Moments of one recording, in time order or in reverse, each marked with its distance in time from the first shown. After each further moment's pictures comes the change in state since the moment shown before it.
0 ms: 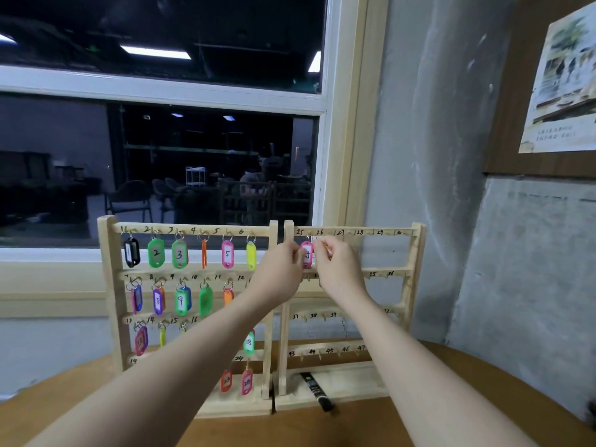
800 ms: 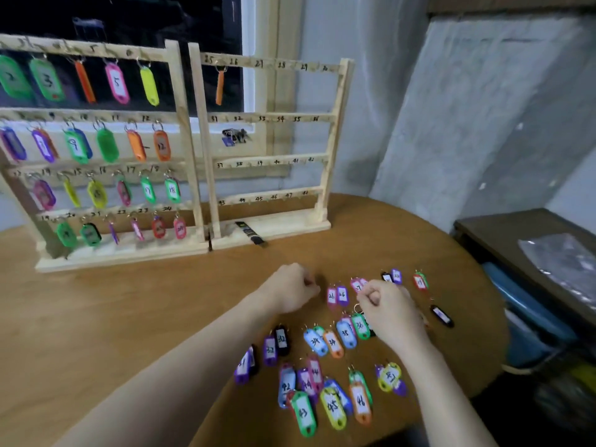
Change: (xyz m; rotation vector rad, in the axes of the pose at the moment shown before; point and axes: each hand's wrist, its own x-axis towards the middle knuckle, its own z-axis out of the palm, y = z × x) left_hand -0.209 -0.029 0.188 0.086 -0.752 -0.047; right_hand -0.307 0.146 -0.145 -0.511 -0.209 0.561
